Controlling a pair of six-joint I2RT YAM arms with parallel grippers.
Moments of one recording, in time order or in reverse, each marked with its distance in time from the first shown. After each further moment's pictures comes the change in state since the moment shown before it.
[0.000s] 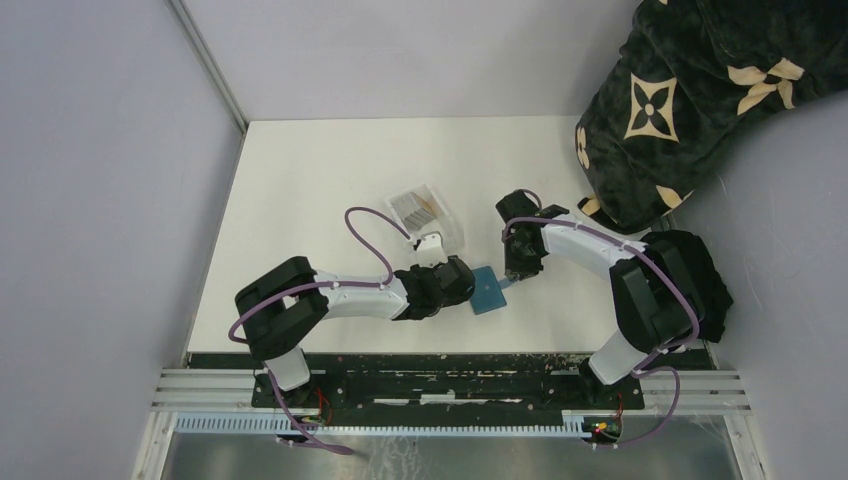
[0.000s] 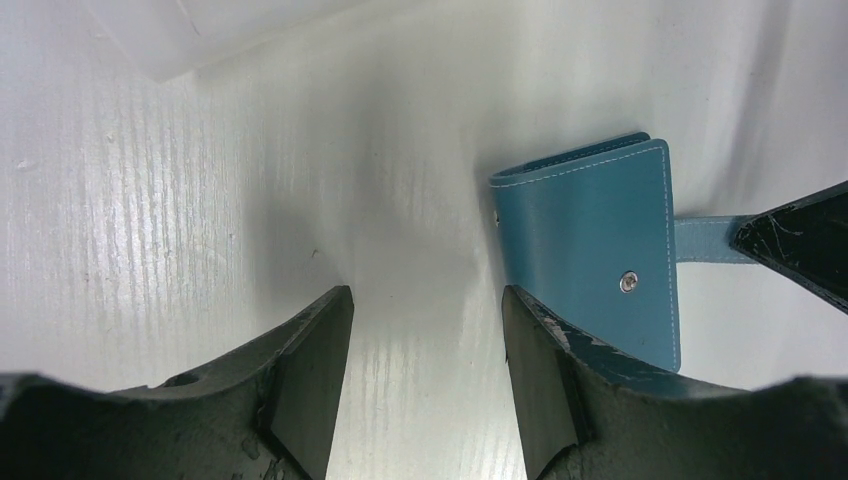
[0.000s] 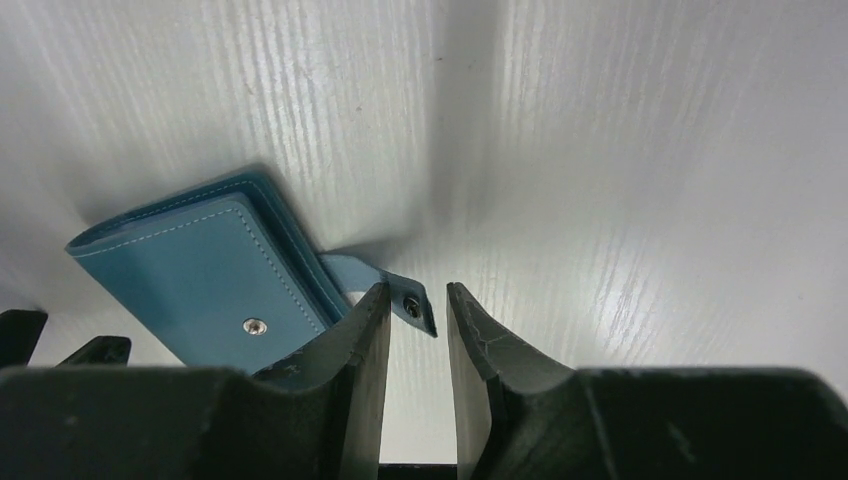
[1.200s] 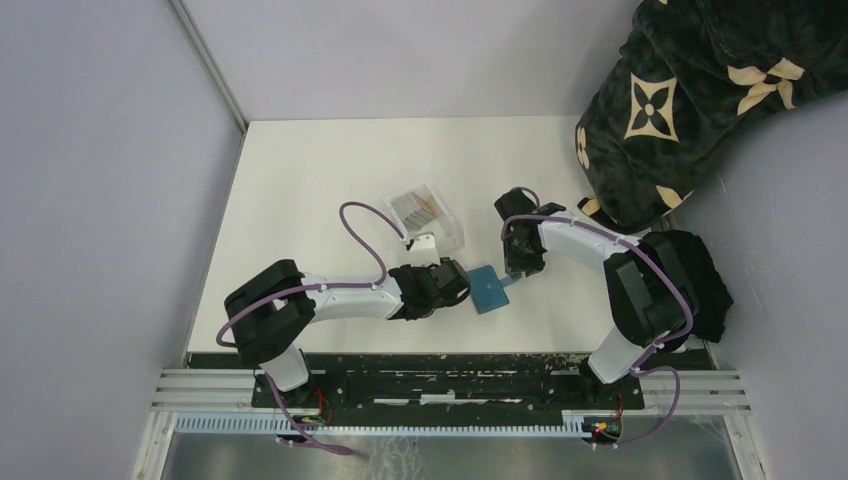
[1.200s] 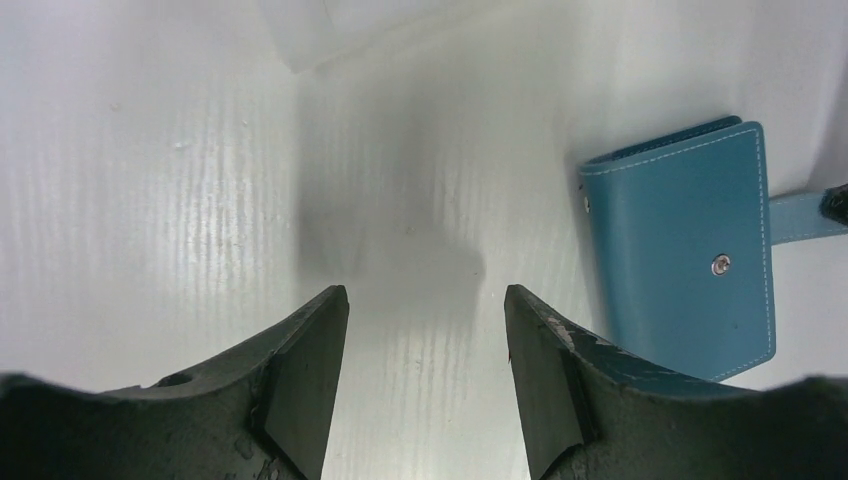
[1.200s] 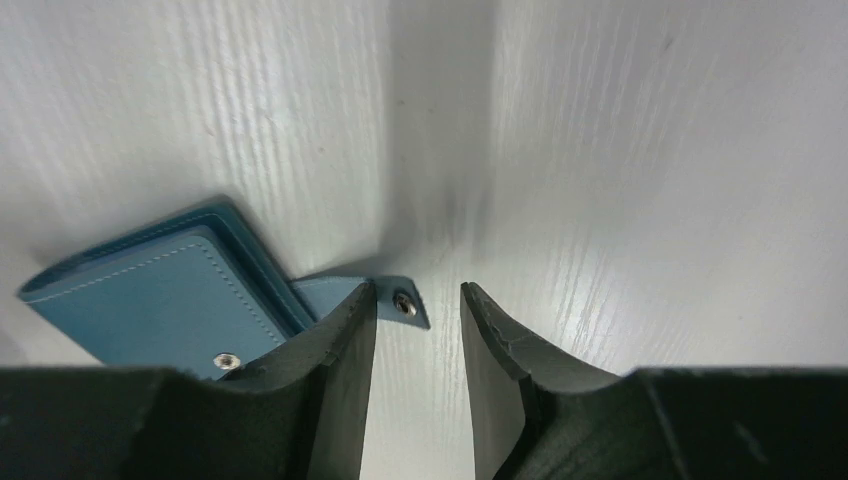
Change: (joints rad) left arm 0.000 -0.046 0.006 -0.155 -0.039 0.016; right arm -0.011 0.046 0.000 0.016 0.067 -0.055
